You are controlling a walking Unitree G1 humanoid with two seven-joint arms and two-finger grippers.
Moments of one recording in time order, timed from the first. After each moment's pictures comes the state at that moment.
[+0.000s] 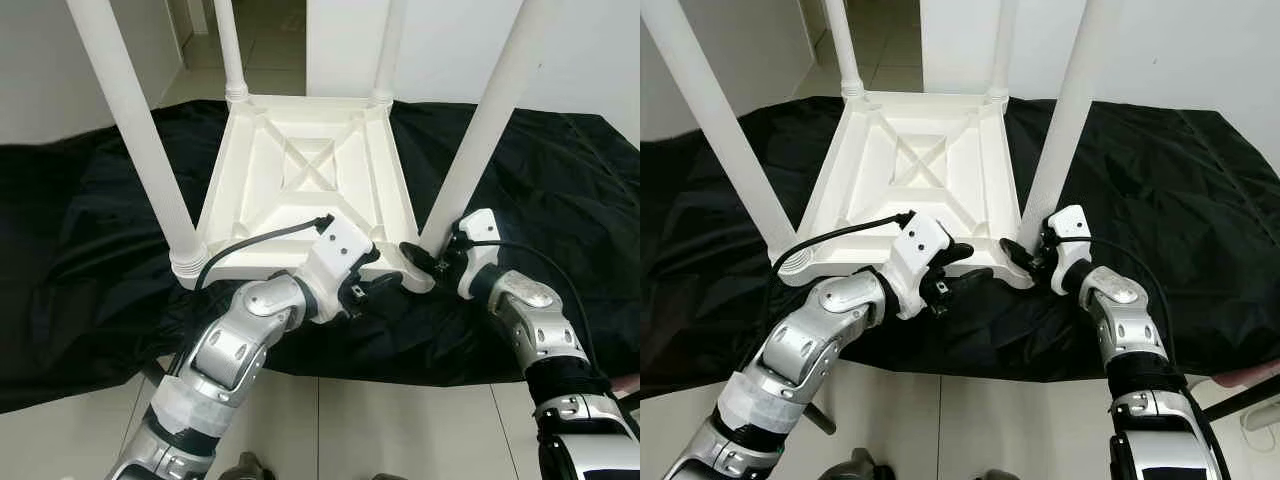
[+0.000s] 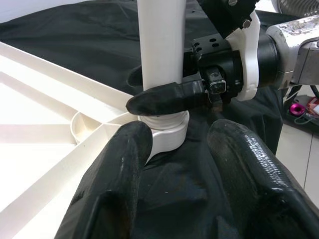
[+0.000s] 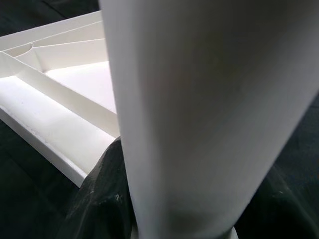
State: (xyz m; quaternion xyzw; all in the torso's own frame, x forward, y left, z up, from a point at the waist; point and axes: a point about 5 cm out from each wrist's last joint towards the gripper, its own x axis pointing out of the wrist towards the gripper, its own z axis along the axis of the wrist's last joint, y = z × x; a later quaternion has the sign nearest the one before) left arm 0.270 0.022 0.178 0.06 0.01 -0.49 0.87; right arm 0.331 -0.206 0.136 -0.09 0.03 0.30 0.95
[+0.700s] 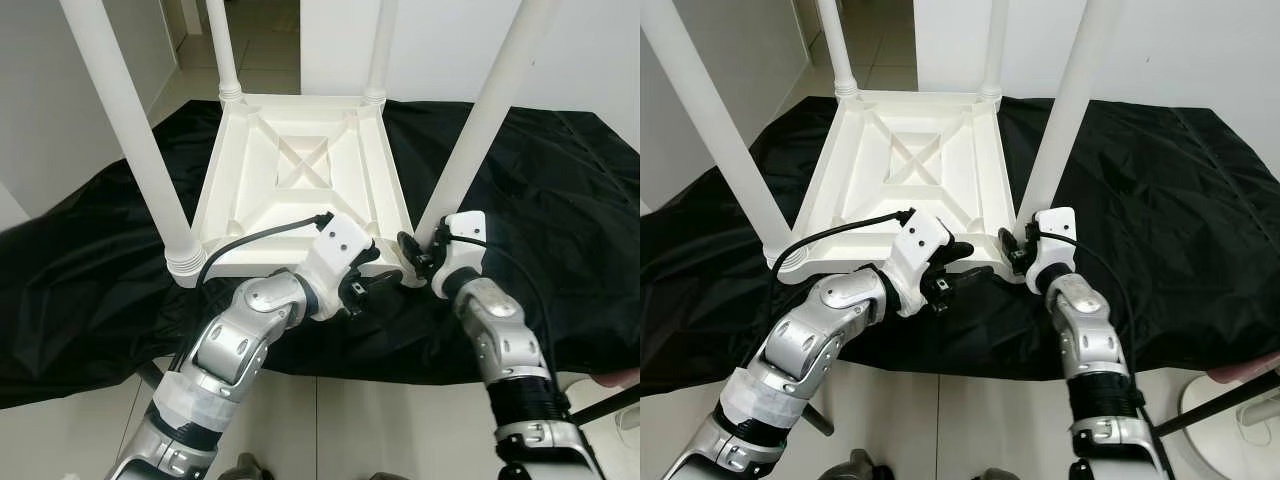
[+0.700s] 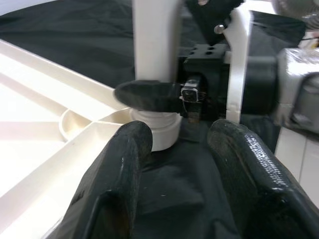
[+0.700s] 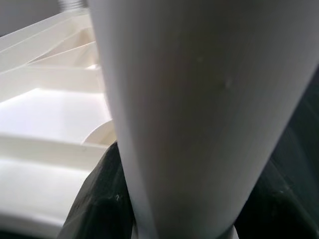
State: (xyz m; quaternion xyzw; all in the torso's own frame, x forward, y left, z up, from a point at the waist) left arm 0.276 0.023 0.177 0.05 0.02 -0.49 0.87; right arm 0.325 -0.169 0.136 -0.01 0.01 0.07 1.00
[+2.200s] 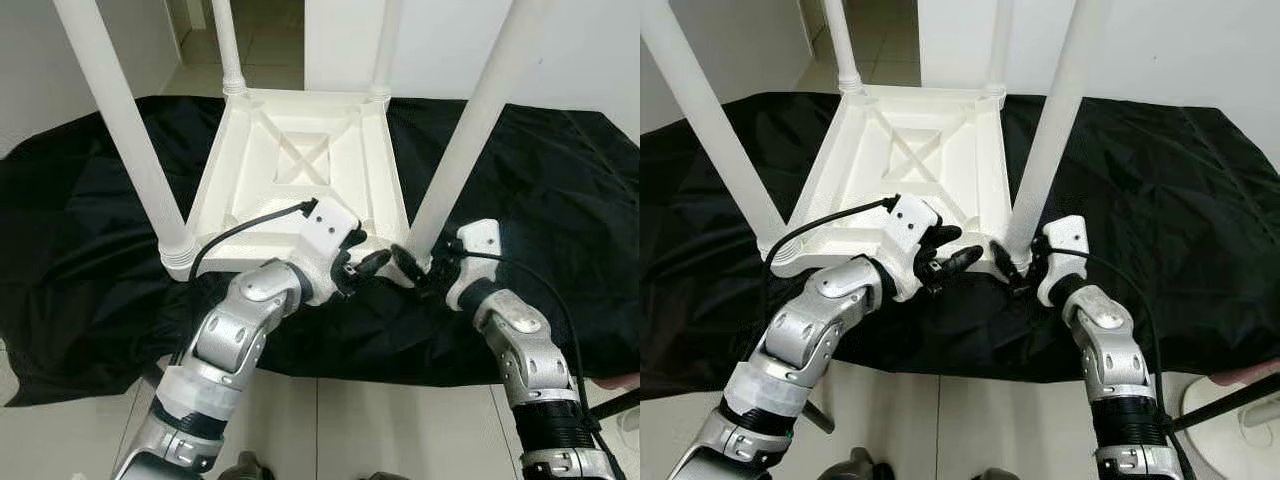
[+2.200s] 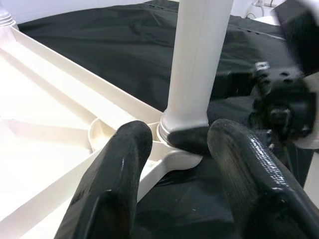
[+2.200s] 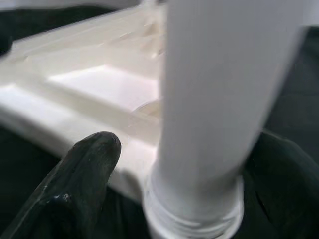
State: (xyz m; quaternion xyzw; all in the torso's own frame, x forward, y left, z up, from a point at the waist) left arm 0.287 0.028 0.183 0.03 0.01 -0.46 0.89; right arm 0.305 -0.185 0.137 -0.07 0.01 0.26 0.96
